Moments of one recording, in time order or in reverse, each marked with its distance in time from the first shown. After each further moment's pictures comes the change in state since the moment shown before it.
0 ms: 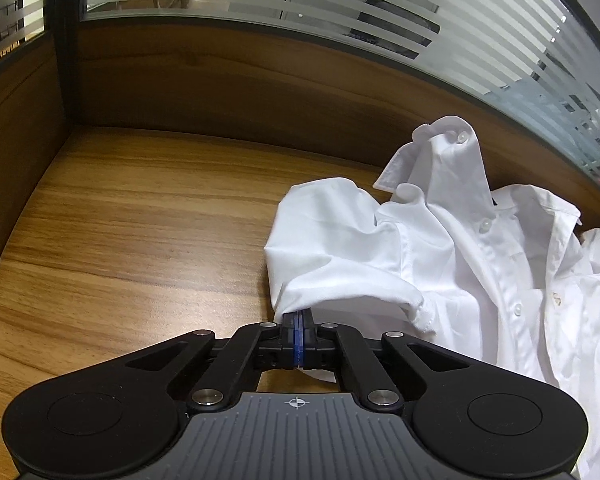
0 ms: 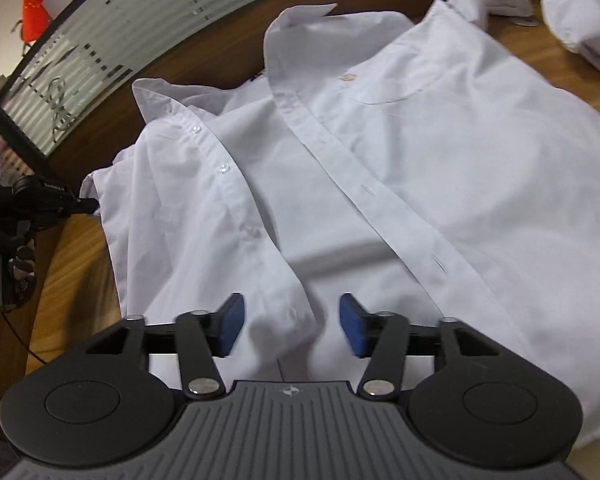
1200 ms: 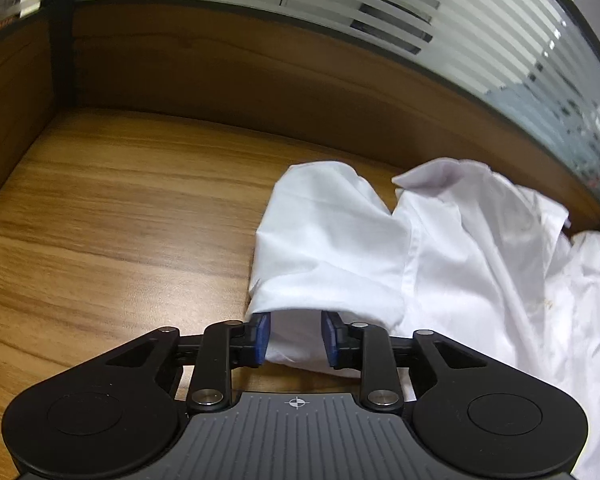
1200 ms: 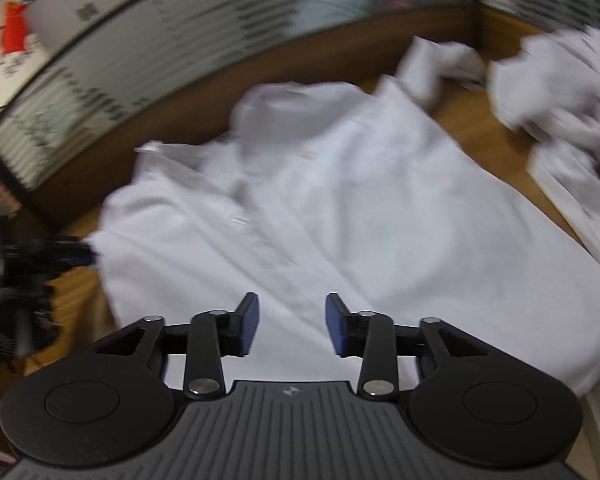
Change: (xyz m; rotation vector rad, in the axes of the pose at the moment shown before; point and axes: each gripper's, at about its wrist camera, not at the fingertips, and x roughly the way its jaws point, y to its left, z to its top) left arm 0.004 -0.012 -0.025 -0.026 -0.025 -0.043; right arm -0.091 0.027 0.040 -0.036 -0.071 -0.133
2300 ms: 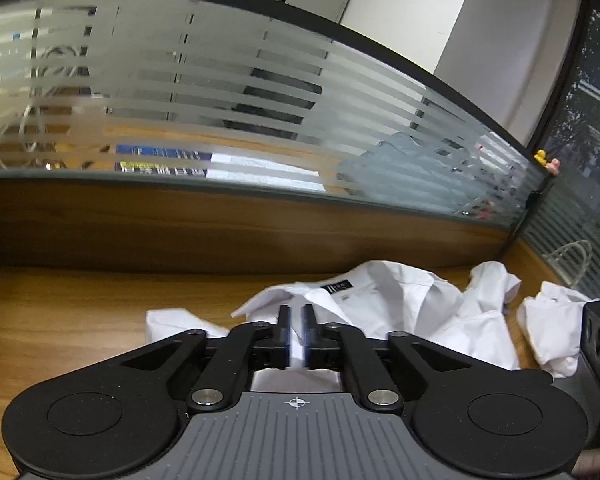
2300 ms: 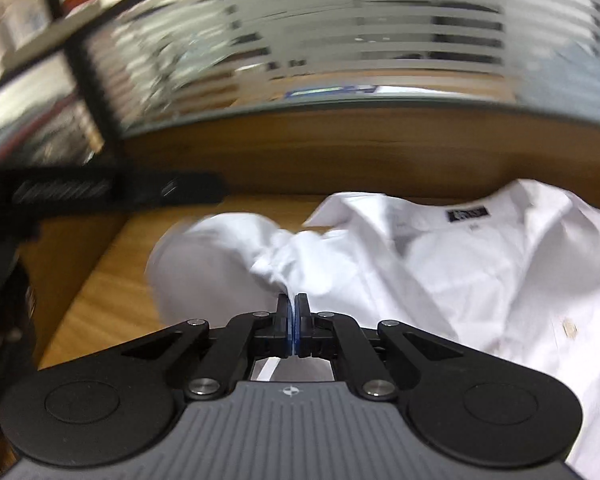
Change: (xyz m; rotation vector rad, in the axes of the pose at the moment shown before) left arm -0.080 -0.080 0.056 0.139 -0.185 -0.238; right arm 0.192 0.185 0.105 -0.386 0.047 0.266
